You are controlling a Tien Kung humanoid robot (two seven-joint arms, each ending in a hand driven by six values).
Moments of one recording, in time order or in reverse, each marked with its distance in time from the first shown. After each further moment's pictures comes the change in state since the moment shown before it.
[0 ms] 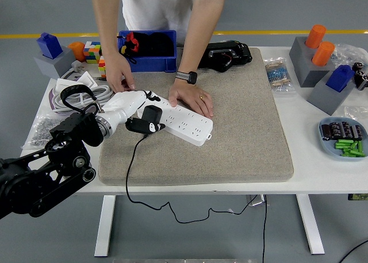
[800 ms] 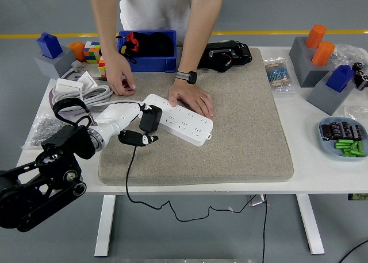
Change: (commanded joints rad) left arm 0.049 0.019 0.009 -0.023 0.022 0.003 -0.002; right arm -0.003 0.001 0.006 0.005 0.001 -0.004 0.010
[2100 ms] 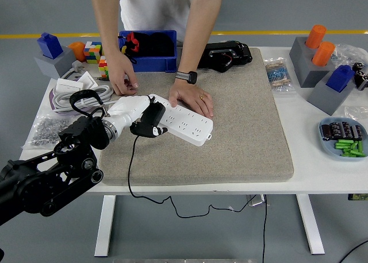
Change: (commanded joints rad) left arm -0.087 -0.110 0.022 0.171 -0.012 0.000 -0.020; right arm 0.001 -0.001 -0.010 0.002 0.006 0.000 0.003
